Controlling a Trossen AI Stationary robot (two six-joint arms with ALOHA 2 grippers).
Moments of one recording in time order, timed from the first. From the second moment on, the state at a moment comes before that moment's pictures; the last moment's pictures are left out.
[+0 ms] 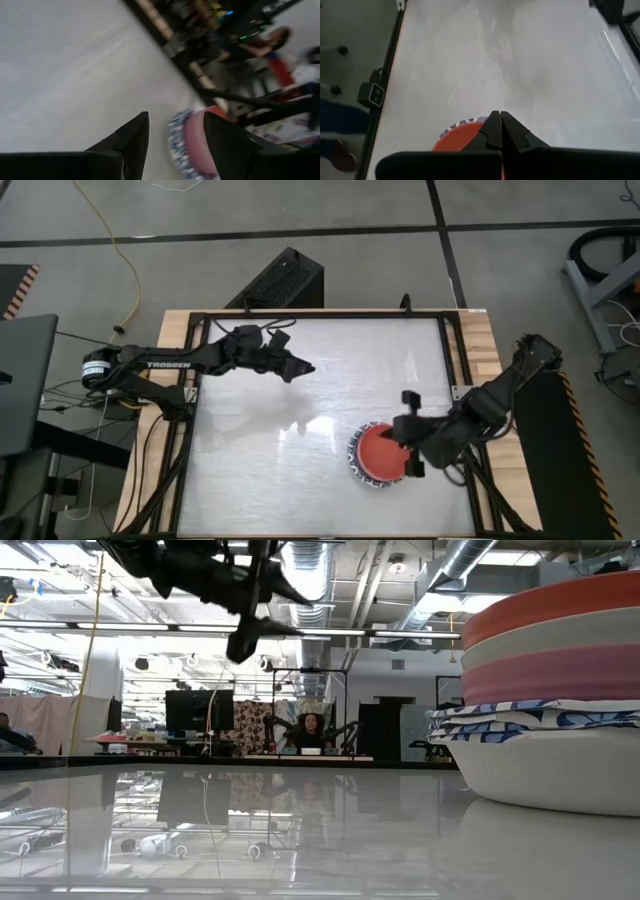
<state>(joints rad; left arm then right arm) 0.28 1.31 0.79 0.25 0.23 -0.80 0.68 1.34 1.44 -0.96 0.55 0.50</state>
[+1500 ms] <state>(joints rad) 0.26 1.30 0.80 0.35 0.17 -0.77 0.62 1.35 0.91 -0.23 0.49 0.50</state>
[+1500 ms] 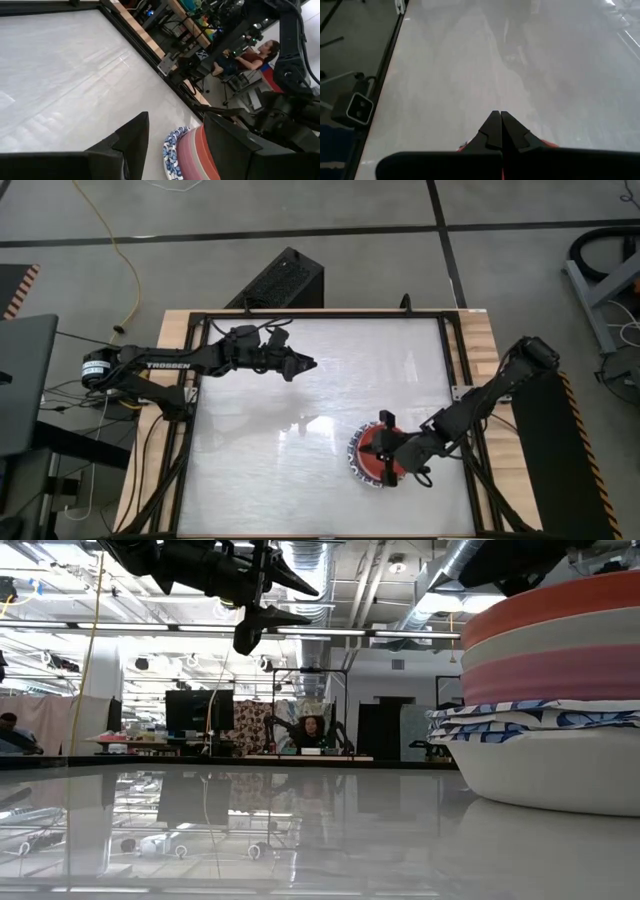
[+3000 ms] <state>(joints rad) 0.21 1.19 1.02 0.35 0.18 -0.52 0.61 0.86 0.96 -0.18 0.63 0.17</state>
